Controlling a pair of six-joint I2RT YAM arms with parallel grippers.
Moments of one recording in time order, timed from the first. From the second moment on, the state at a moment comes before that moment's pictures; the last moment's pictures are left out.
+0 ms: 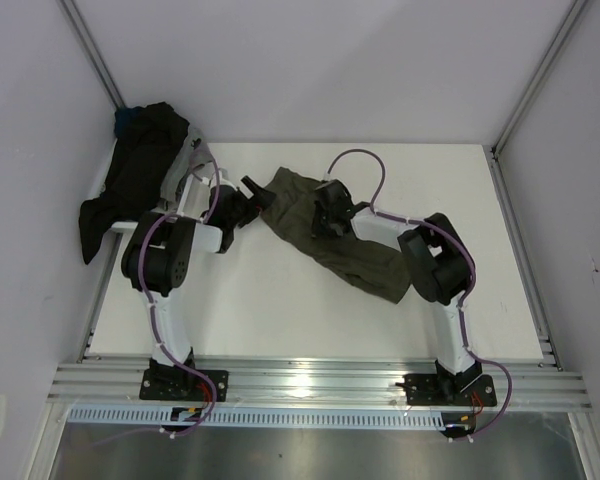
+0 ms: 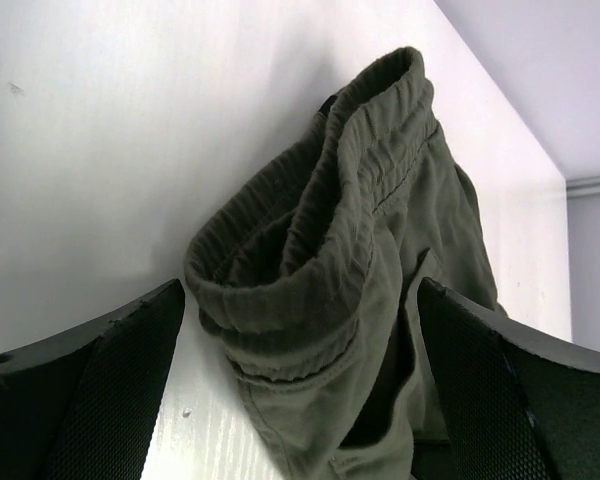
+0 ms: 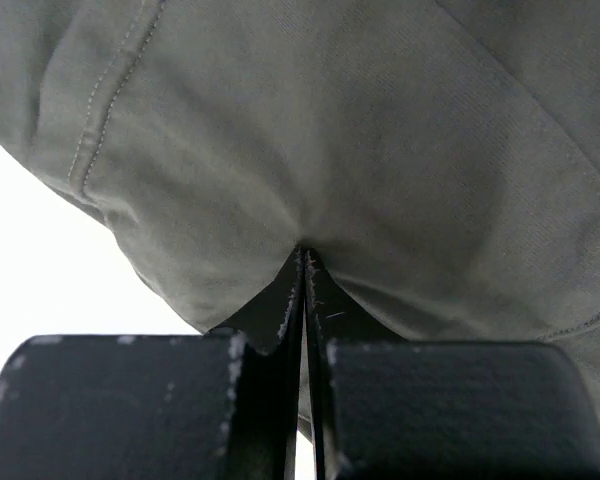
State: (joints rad) left arm -0.20 2.00 0.96 0.65 0.11 -0.84; right arm 0.62 2.11 1.45 -0.19 0.02 0.64
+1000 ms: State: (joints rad) left arm -0.20 2.03 0.95 0.71 0.06 -0.90; right arm 0.64 2.11 1.42 -0.13 -0.02 0.64
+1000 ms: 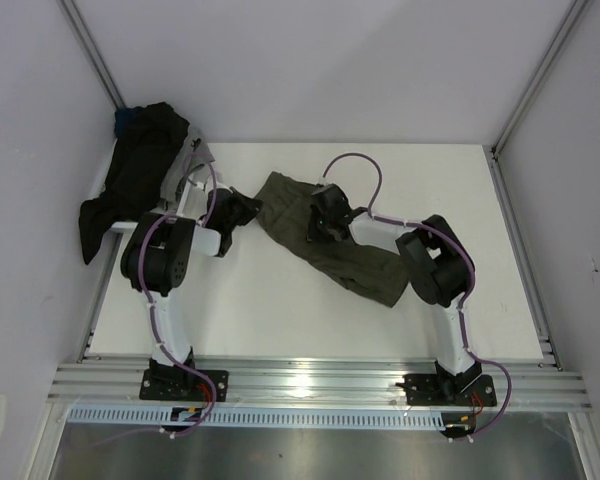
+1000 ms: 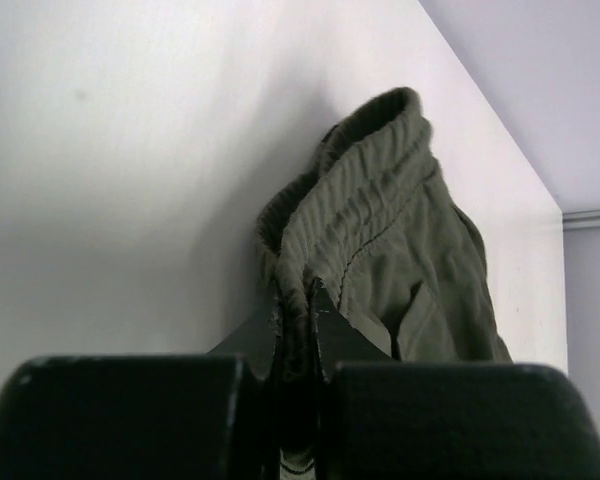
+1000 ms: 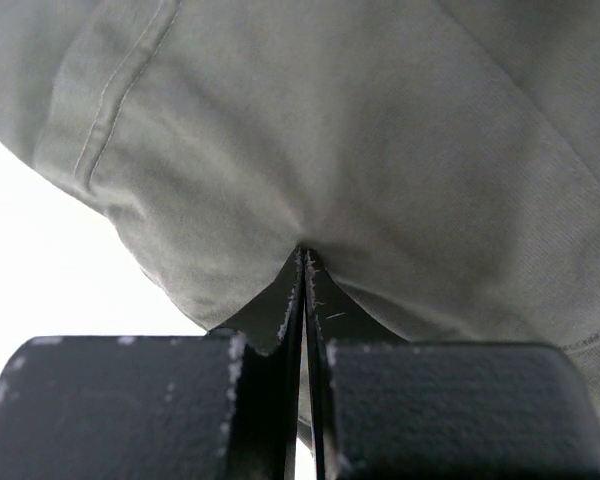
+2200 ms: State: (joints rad) left arm -0.68 0.74 0.12 0.47 -0.60 -0.60; right arm 0.85 1.78 0.85 0.20 0.32 0.77
